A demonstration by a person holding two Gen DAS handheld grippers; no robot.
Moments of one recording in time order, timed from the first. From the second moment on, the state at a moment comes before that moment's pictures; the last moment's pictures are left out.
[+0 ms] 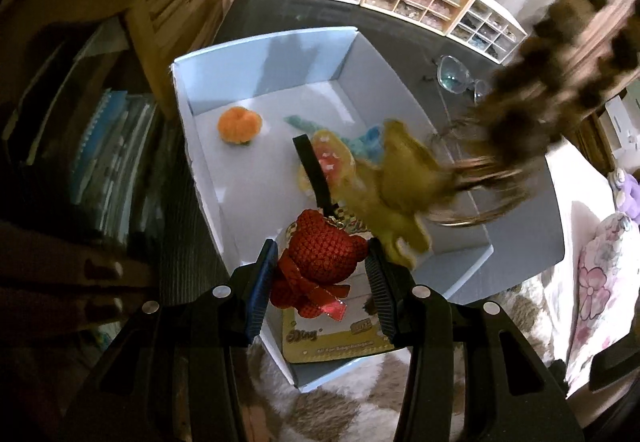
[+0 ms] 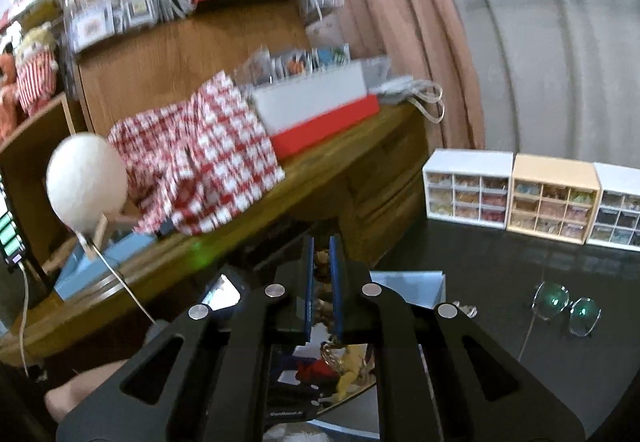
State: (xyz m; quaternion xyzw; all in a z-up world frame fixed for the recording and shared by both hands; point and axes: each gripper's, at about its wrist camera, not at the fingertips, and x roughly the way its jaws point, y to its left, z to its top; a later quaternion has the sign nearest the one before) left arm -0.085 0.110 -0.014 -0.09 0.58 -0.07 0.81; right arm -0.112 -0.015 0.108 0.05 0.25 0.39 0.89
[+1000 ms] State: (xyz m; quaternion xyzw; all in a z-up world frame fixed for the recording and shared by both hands) left arm -0.084 0.110 -0.014 -0.08 0.57 -0.08 0.81; right arm -0.047 -0.005 -0.008 0.04 0.39 0.28 0.88
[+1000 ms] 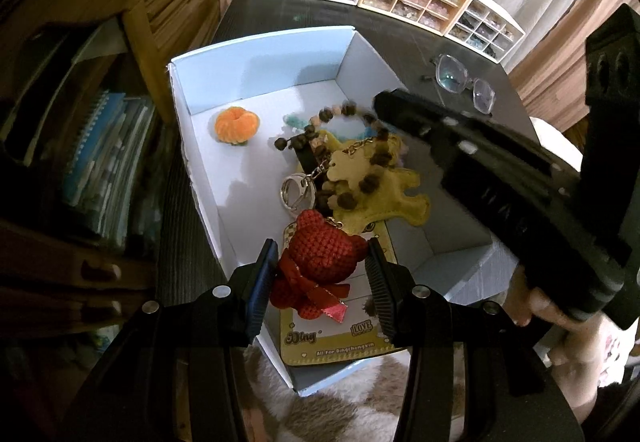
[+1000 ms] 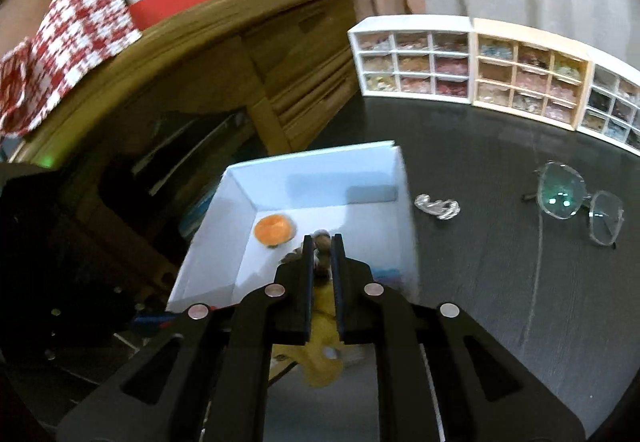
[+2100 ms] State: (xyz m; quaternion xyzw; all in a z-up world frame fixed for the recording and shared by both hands) left arm -0.030 0.083 -0.010 0.05 0.56 0.01 0.83; right arm -0.019 -0.183 0.036 0.08 0.29 0.08 0.95
